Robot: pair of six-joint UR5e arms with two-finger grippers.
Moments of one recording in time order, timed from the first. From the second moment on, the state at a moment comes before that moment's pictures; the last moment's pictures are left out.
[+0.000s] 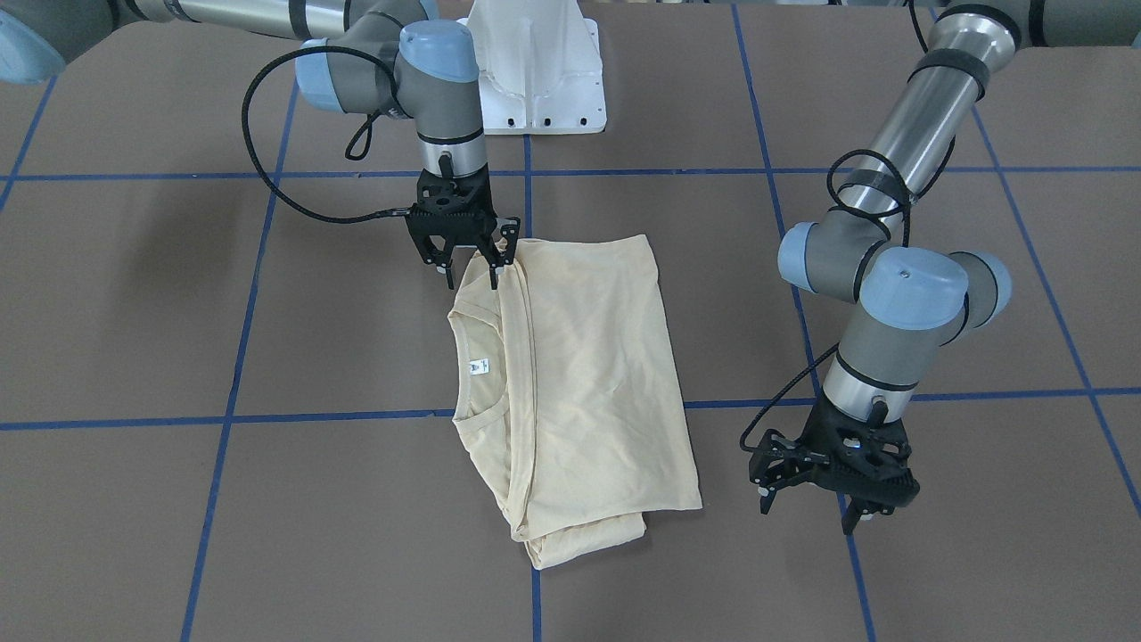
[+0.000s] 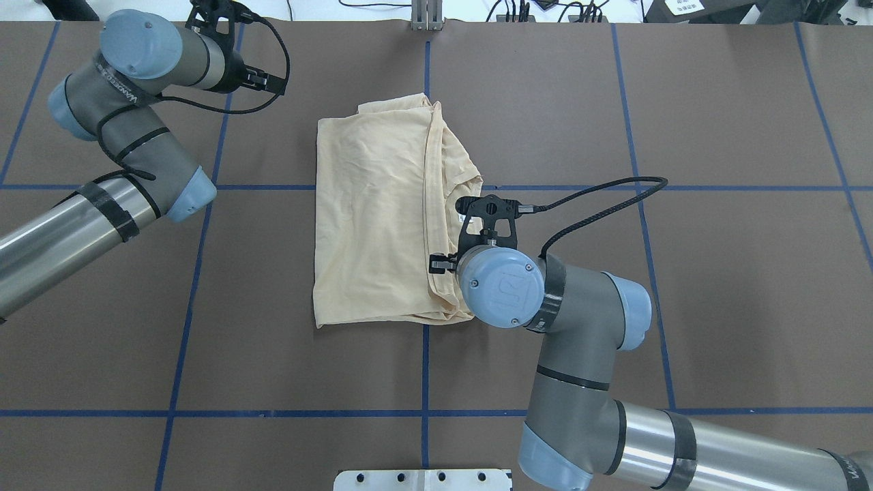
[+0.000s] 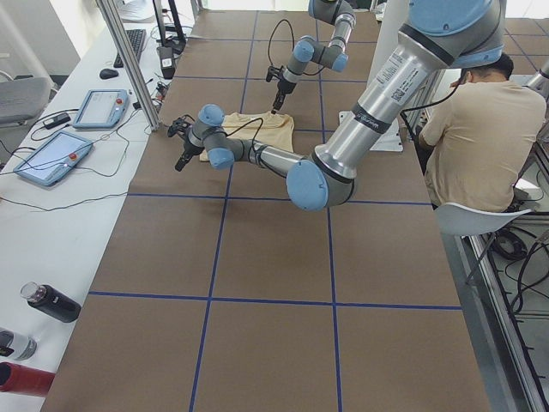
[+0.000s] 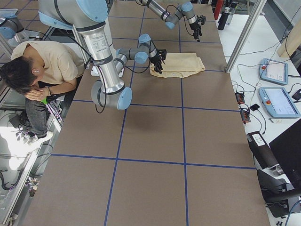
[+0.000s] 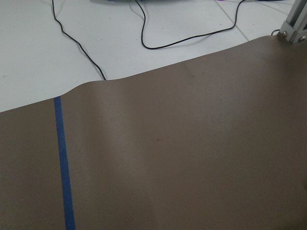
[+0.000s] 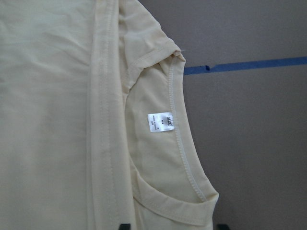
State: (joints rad) left arm -0.91 -2.25 -1.10 -2.39 -1.77 -0.71; right arm 0.36 -0.95 1.71 -1.47 1.42 1.35
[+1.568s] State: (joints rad) left arm -0.91 -2.25 -1.10 -2.39 -1.77 -0.71; right arm 0.31 -0.91 1.71 -1.55 1.49 0.96
